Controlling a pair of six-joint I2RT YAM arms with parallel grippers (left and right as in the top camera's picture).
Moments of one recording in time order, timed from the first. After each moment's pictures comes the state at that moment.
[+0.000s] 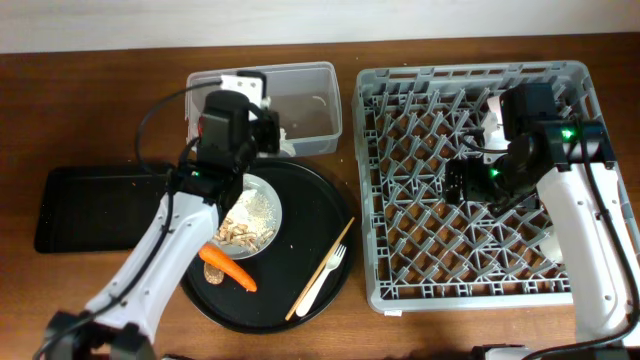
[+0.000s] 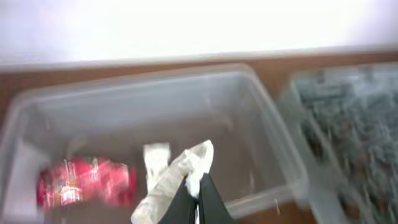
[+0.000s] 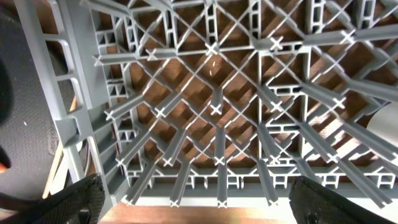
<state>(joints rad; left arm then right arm) -0.30 1.54 1.13 -0.08 -0.05 -0.15 0.00 1.49 1.46 -1.38 -0.11 0.11</state>
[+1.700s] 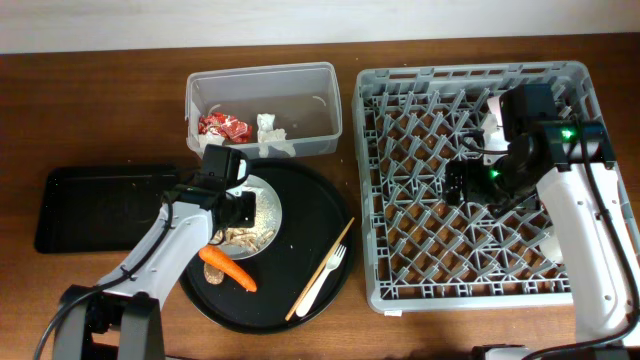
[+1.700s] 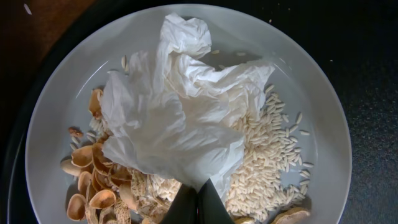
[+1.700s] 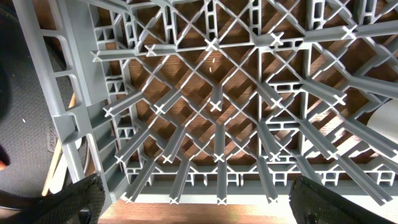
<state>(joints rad) -0.21 1.59 0.92 -0.56 -0.05 -0.12 0.00 1.49 1.46 -1.39 -0.11 0.11</state>
